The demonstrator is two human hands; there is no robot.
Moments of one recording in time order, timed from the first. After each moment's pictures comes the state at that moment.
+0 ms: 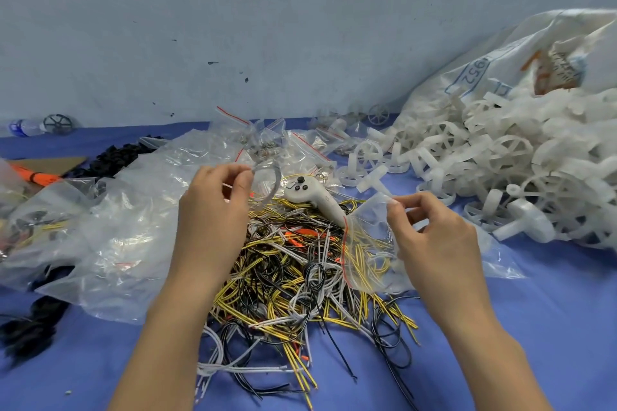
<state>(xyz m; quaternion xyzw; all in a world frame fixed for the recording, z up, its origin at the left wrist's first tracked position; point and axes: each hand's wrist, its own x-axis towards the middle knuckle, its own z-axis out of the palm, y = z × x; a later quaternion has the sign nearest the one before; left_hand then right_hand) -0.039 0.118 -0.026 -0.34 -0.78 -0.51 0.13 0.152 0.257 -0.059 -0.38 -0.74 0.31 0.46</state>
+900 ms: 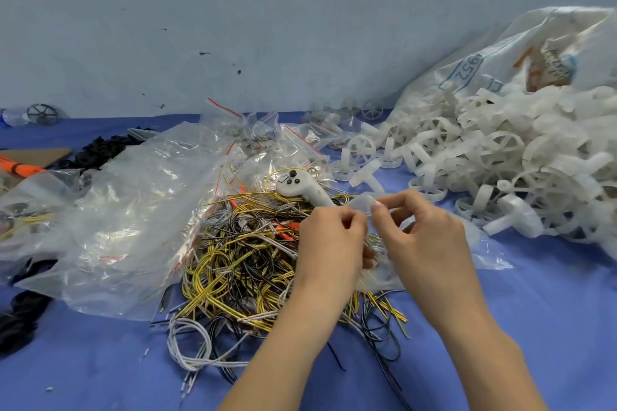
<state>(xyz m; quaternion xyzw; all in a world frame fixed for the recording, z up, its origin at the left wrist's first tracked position) 0.058 0.191 -0.059 -0.38 -0.72 -0.56 -0.17 0.158 0.253 -0.056 -0.35 -0.77 0.32 0.43</state>
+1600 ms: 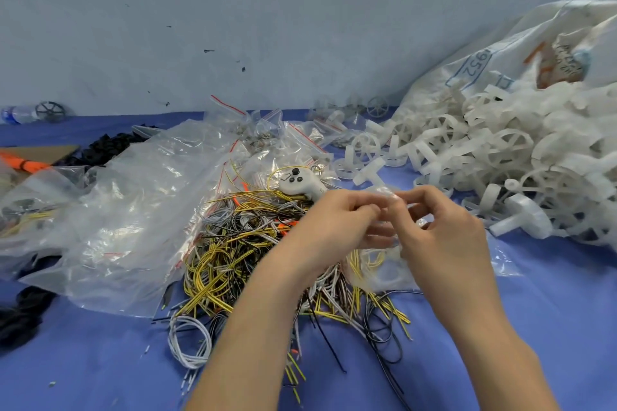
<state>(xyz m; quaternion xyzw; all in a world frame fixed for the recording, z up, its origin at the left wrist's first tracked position) 0.040 0.194 -0.032 -0.42 -0.60 -0.54 -0.42 0.165 0.258 -0.054 -0.35 -0.75 0.33 0.45</state>
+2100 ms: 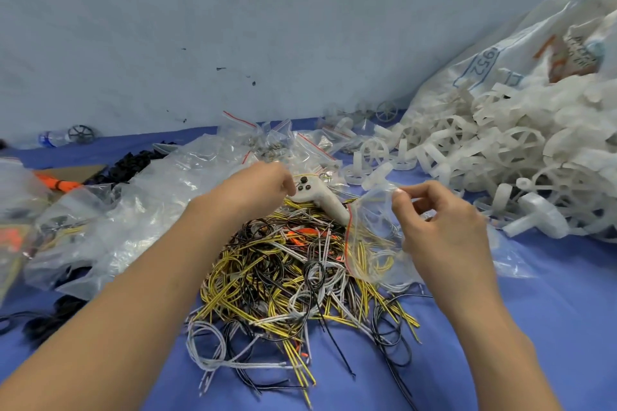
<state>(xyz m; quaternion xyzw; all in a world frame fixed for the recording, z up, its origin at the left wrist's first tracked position) -0.066 0.184 0.004 -0.50 -0.86 -0.05 -0.01 0.159 0.267 -0.053 -0.36 -0.73 0.36 0.46</state>
